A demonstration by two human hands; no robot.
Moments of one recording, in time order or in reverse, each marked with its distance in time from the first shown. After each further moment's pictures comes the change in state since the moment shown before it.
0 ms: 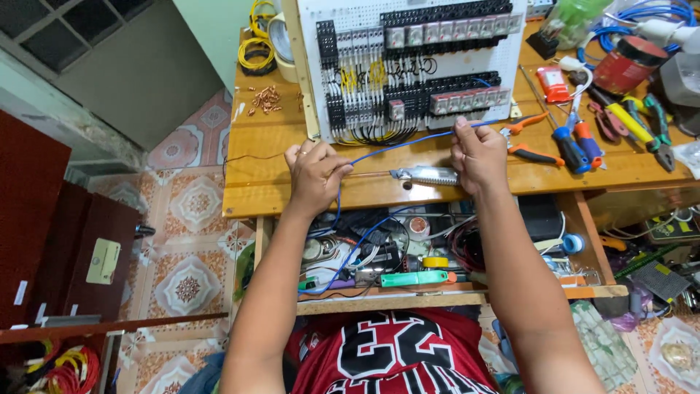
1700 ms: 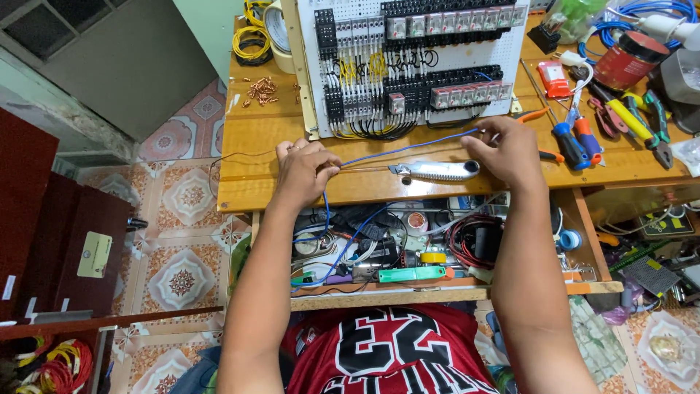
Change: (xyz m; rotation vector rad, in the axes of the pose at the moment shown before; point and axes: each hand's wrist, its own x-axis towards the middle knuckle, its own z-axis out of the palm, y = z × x) left_hand -0.008 -0.026 -0.008 0.099 -0.309 -0.147; right_hand 0.004 -0.058 -0.048 -1.241 -0.250 -0.355
